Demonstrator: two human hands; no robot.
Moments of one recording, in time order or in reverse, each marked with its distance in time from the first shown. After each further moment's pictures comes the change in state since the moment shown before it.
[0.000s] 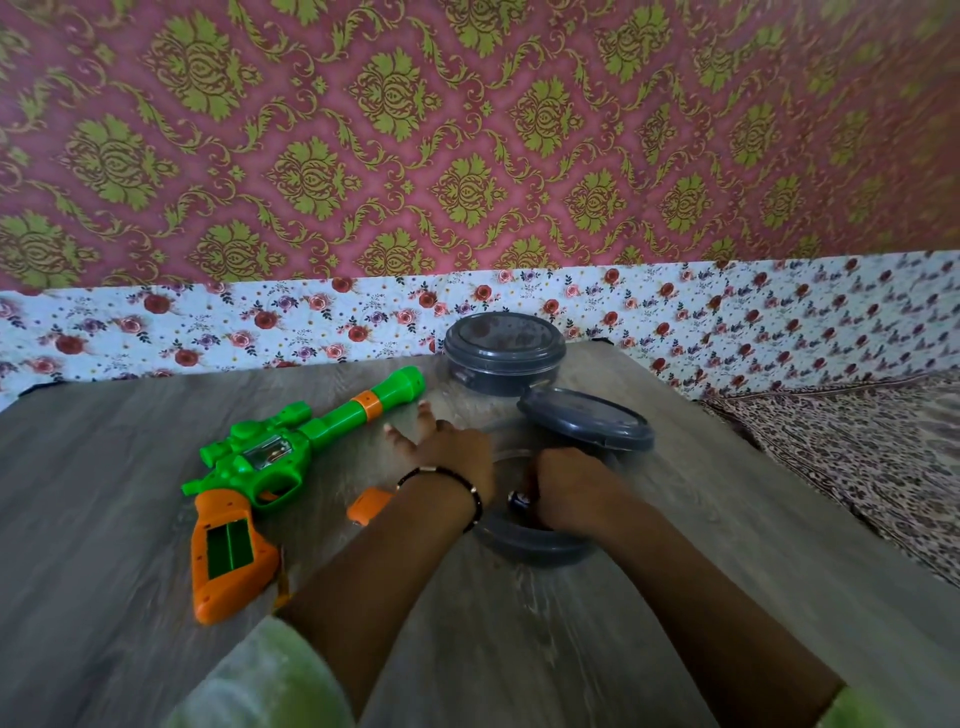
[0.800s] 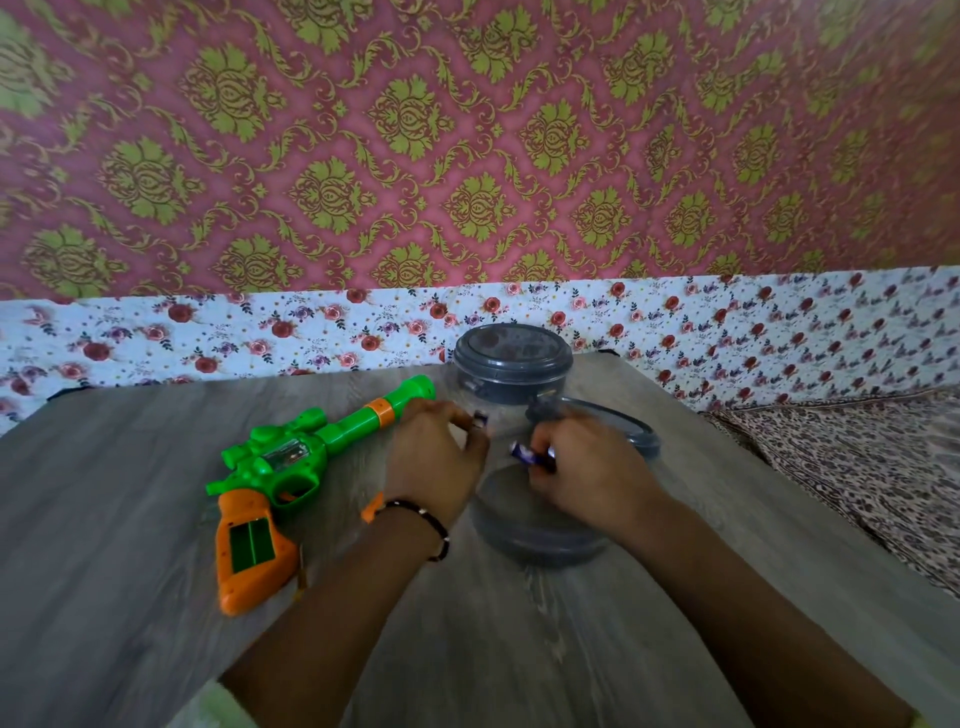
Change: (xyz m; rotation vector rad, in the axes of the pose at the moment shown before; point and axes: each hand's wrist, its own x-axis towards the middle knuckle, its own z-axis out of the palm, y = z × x) left_hand -0.018 -0.029 0.006 -0.677 0.617 0.079; right_hand -0.023 -0.013 -0.035 0.009 0.288 -0.169
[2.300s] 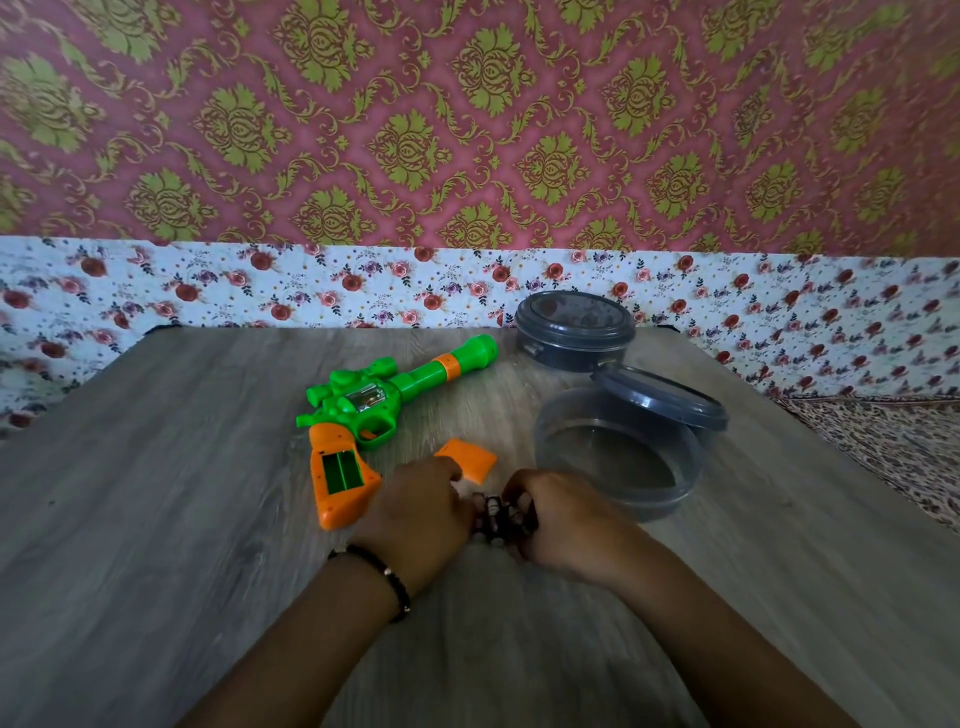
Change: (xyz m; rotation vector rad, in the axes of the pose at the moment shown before) left_hand -0.075 -0.049 -0.069 0.252 -0.348 -0.087; right_hand -0.039 -0.075 0.045 0.191 -0.372 -0.002
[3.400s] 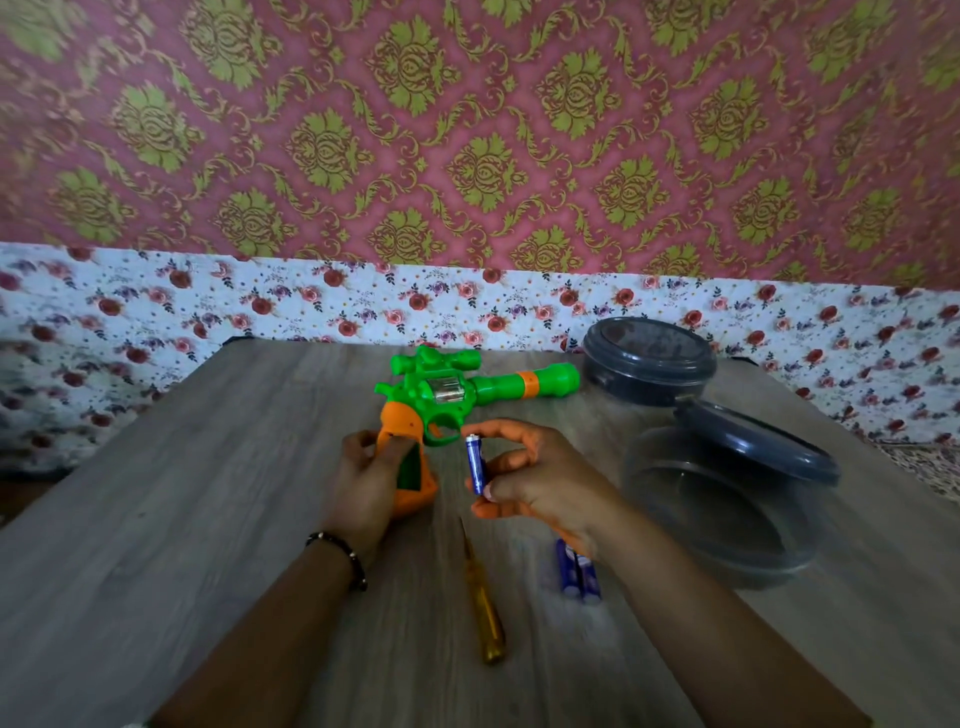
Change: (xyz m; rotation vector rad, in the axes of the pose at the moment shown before) left_hand 0.053 -0.120 -0.011 -1.070 0.382 -0.475; right_hand 0.070 -0.071 0.003 1.099 -0.148 -0.088
